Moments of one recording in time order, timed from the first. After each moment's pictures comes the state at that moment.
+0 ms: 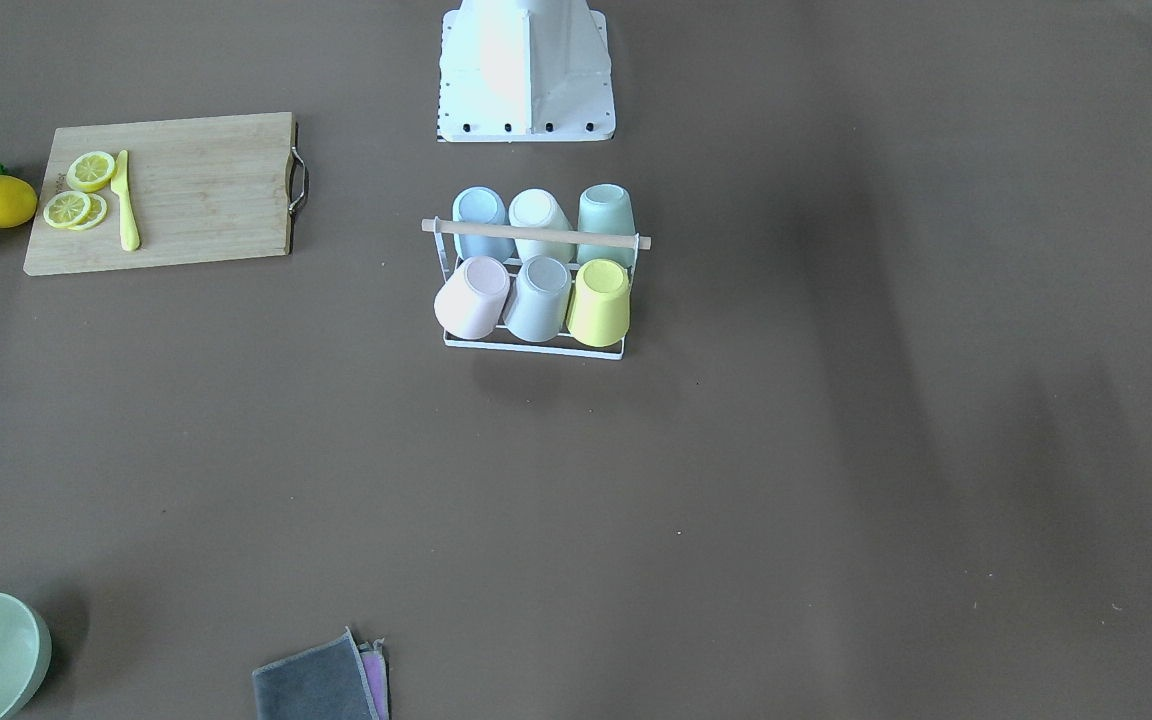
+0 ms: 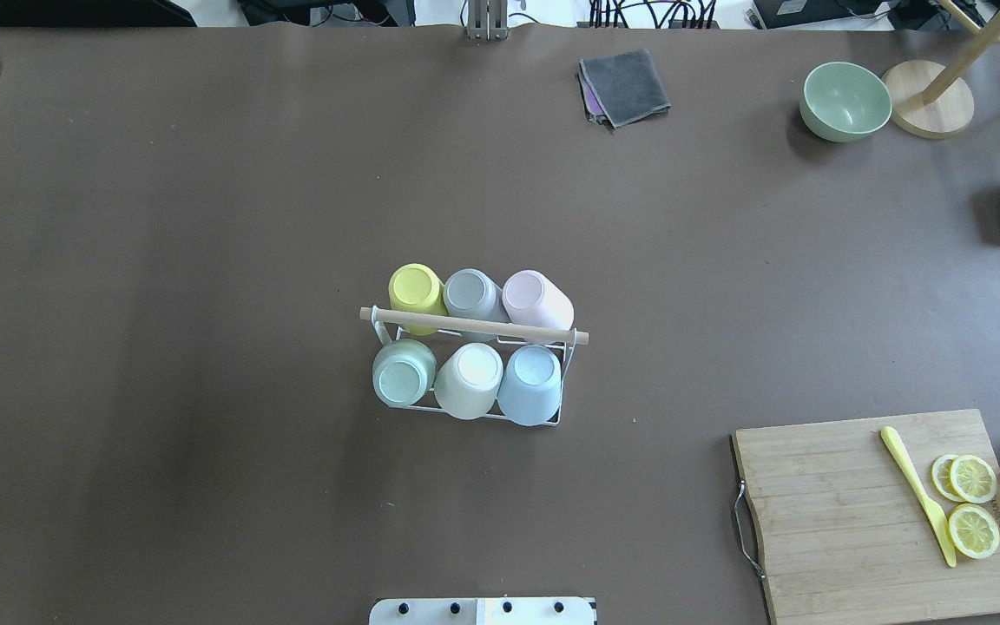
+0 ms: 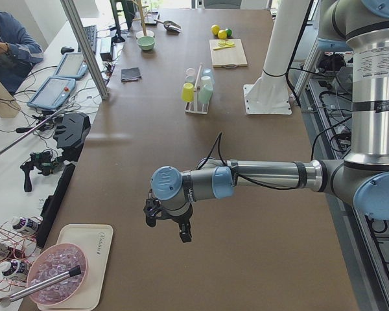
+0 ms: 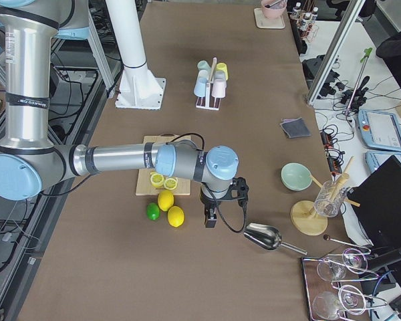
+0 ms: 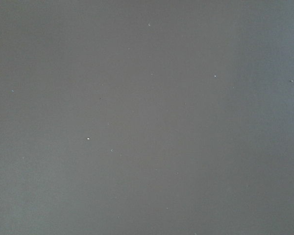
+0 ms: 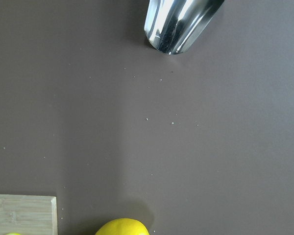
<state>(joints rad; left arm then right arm) -1.58 -1.48 -1.67 -1.40 -2.38 -0.04 1.58 -1.68 1.78 -1.80 2.35 -0.18</state>
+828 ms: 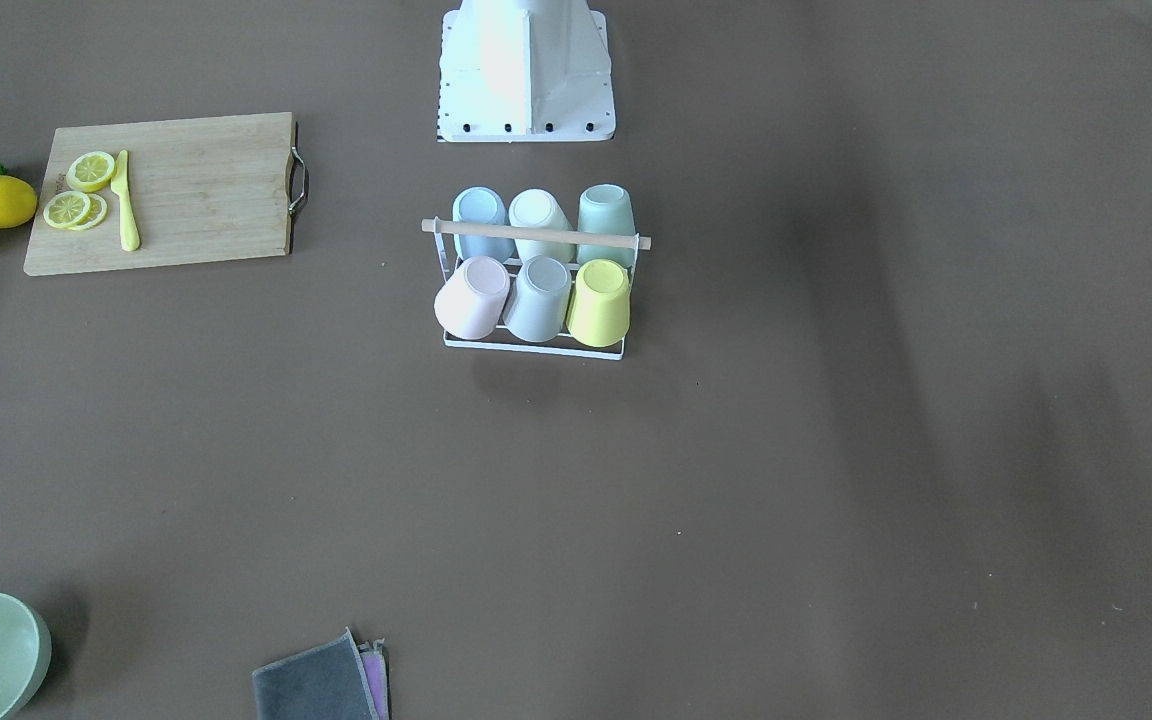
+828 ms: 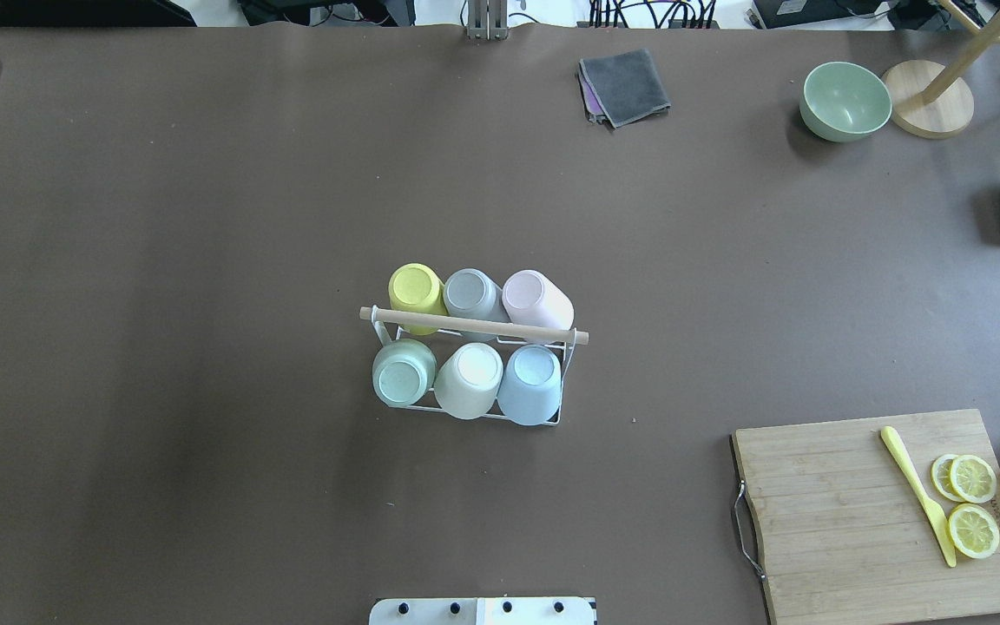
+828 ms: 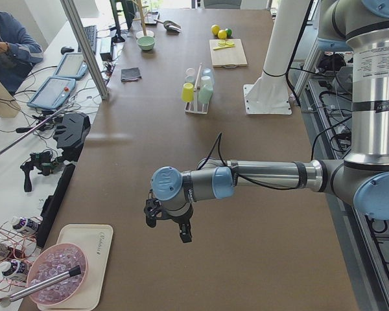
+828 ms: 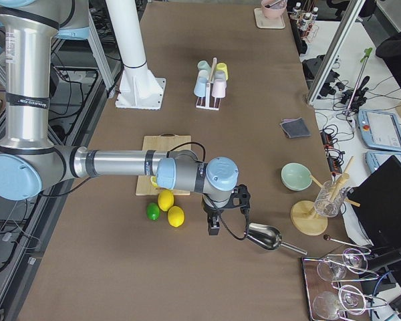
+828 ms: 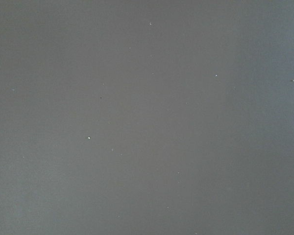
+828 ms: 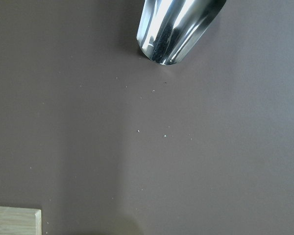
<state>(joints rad) -1.58 -1.48 -1.67 -1.40 -2.38 -0.04 1.58 -1.68 1.71 -1.69 2.36 -0.17</state>
